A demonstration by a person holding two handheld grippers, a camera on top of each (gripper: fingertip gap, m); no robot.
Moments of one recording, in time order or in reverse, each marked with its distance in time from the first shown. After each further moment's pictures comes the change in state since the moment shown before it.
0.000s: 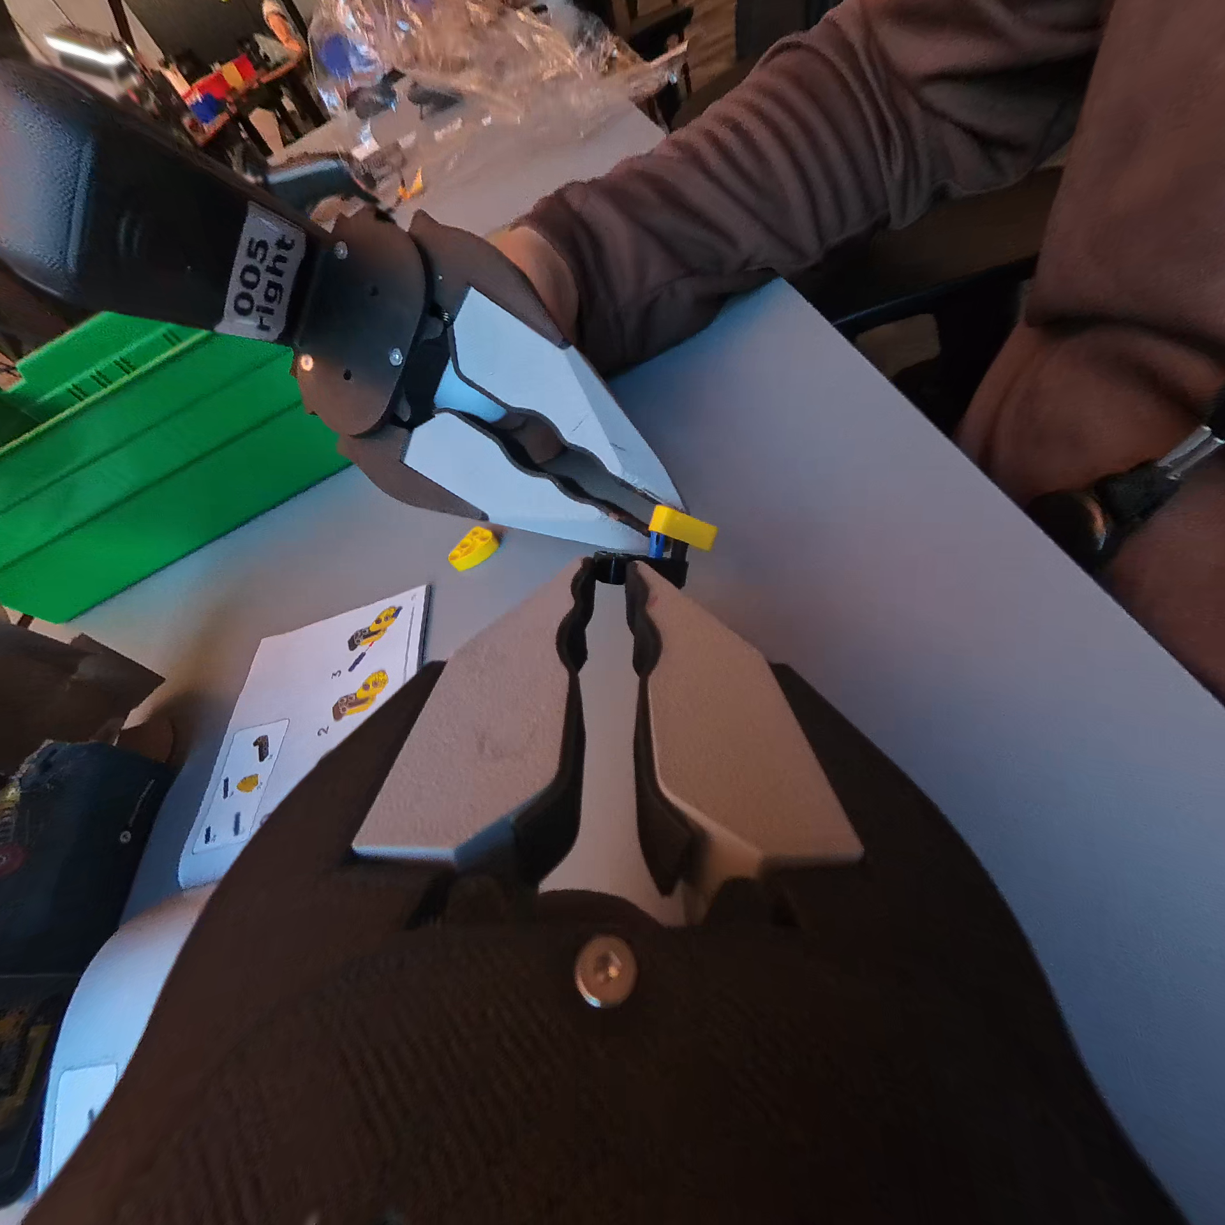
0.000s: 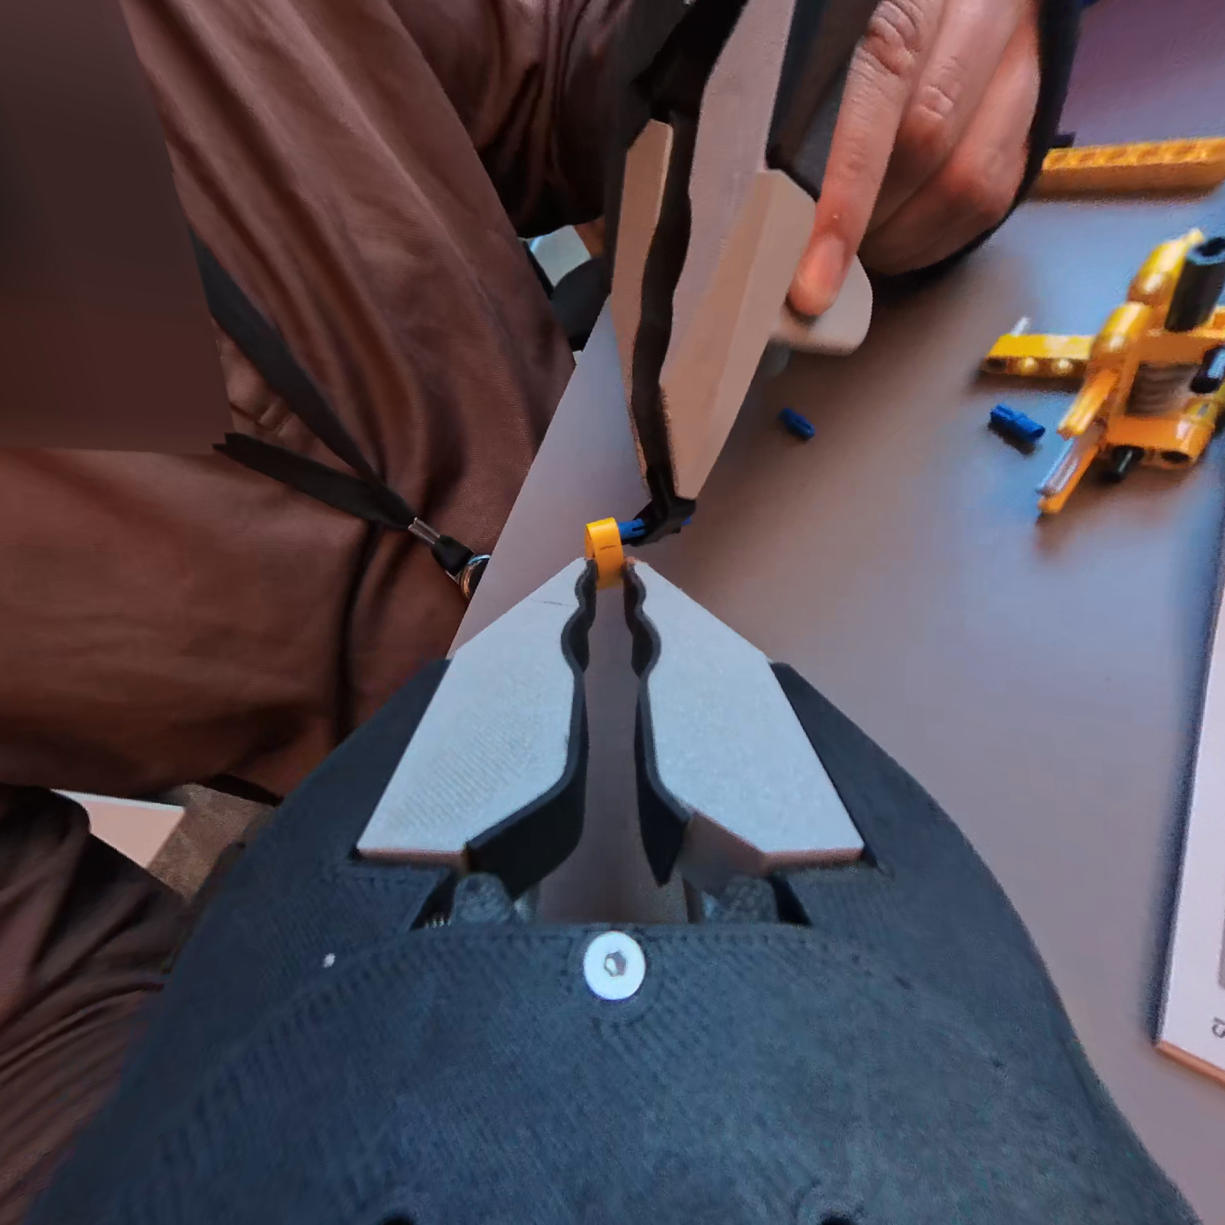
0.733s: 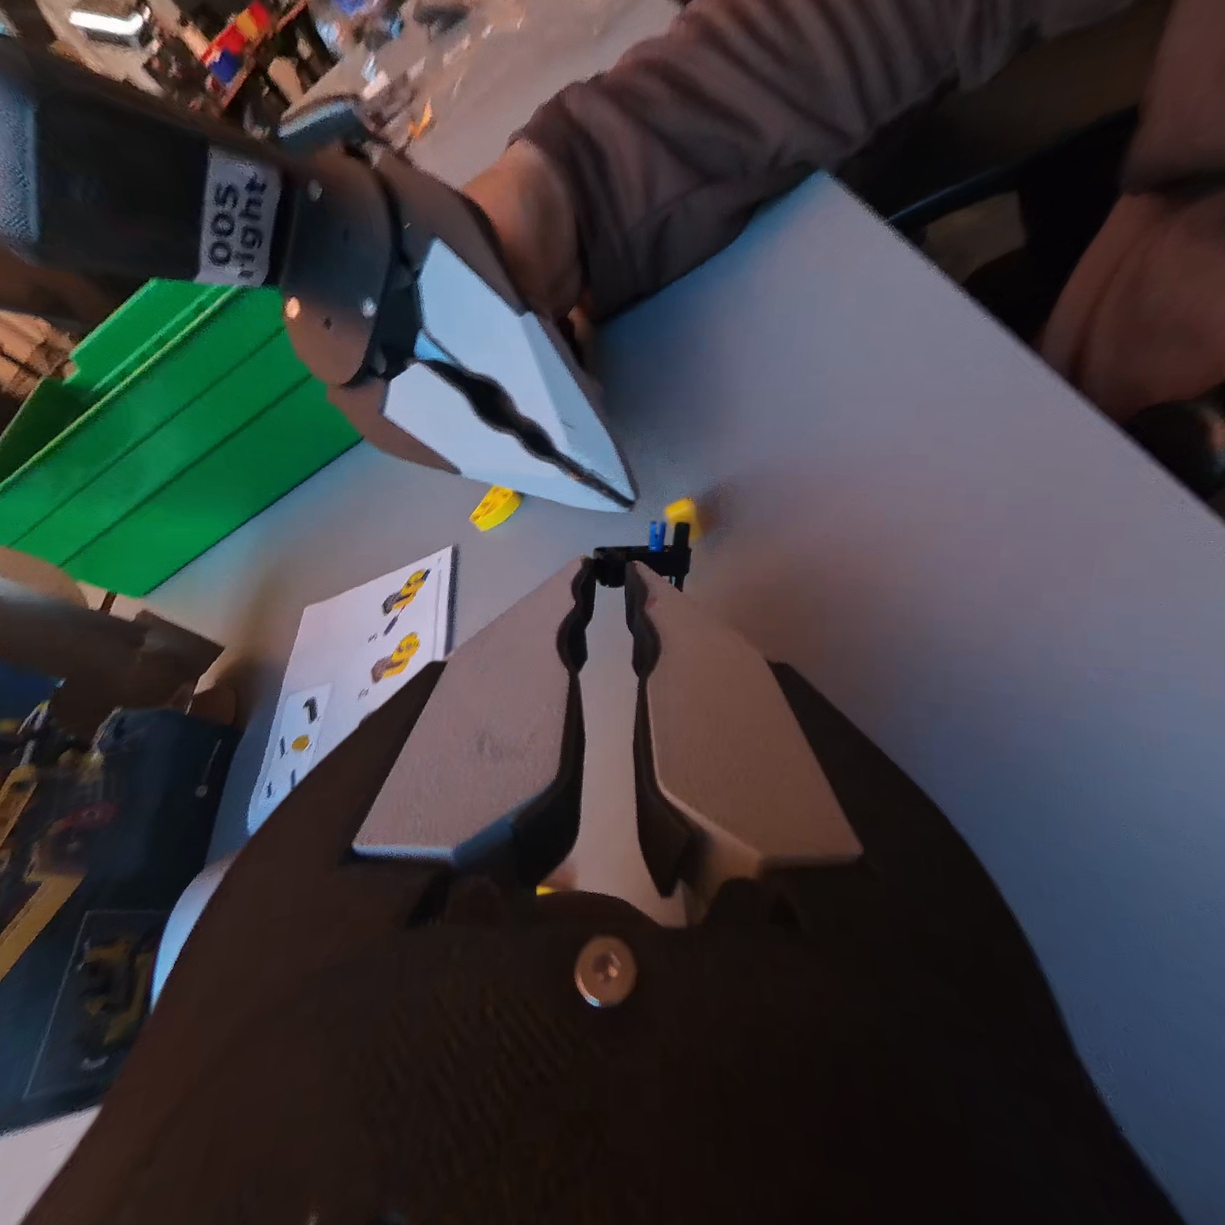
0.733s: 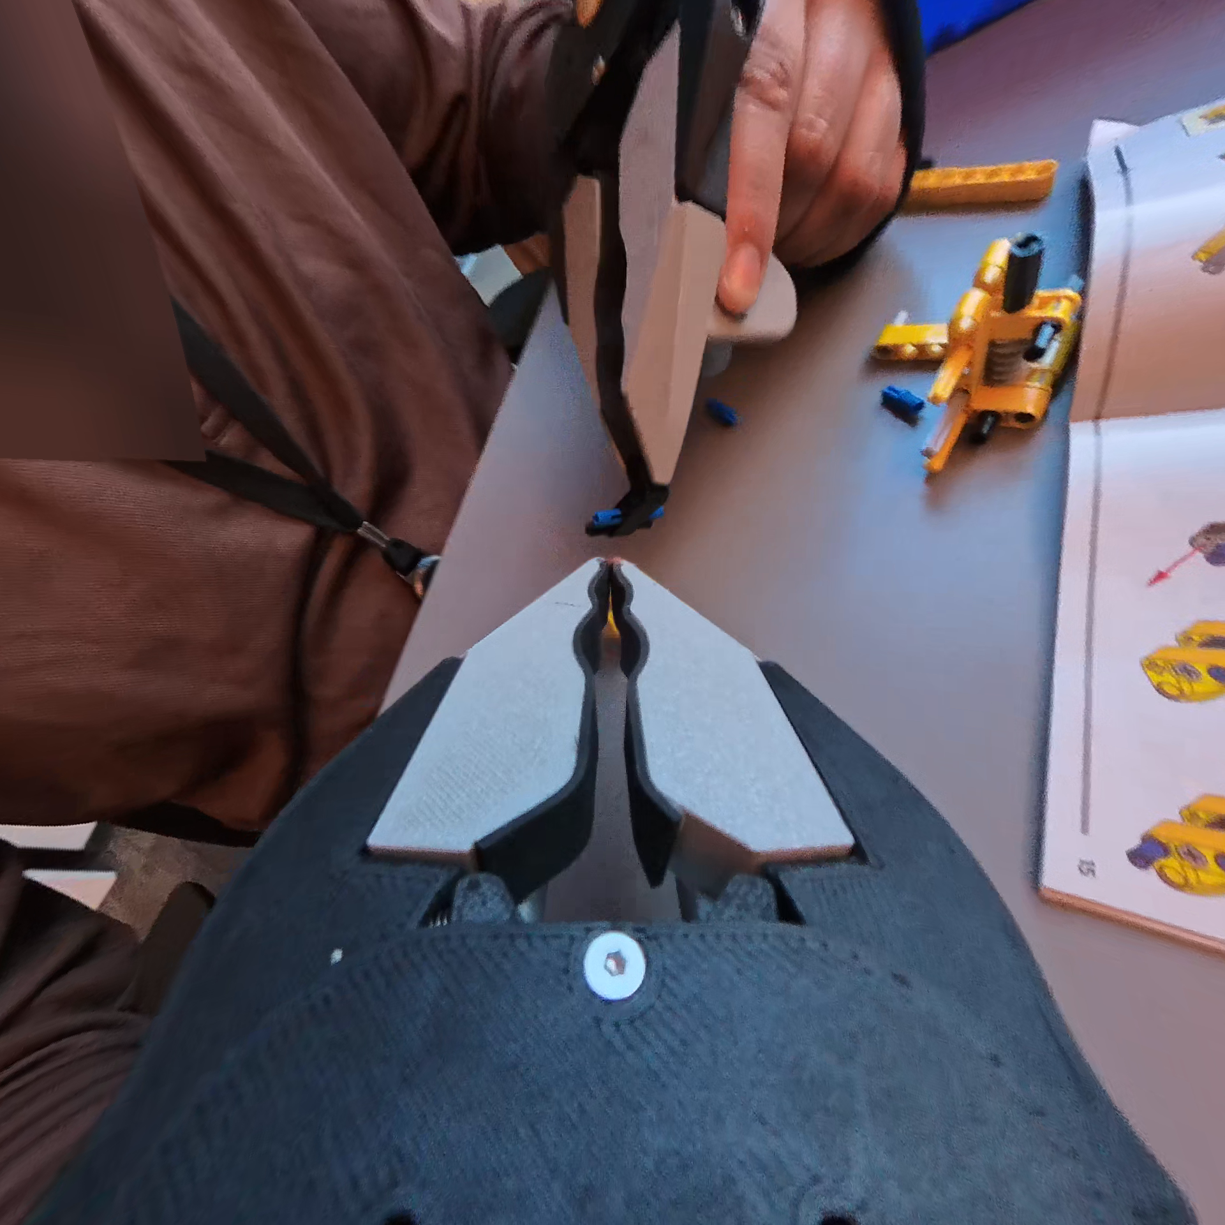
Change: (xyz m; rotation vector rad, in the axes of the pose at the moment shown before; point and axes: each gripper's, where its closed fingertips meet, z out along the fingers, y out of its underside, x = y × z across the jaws) left arm -0.005 0.017 0.001 -0.101 -0.064 0.092; right arm 0.019 0.003 -0.015 0.022 0.122 0.022
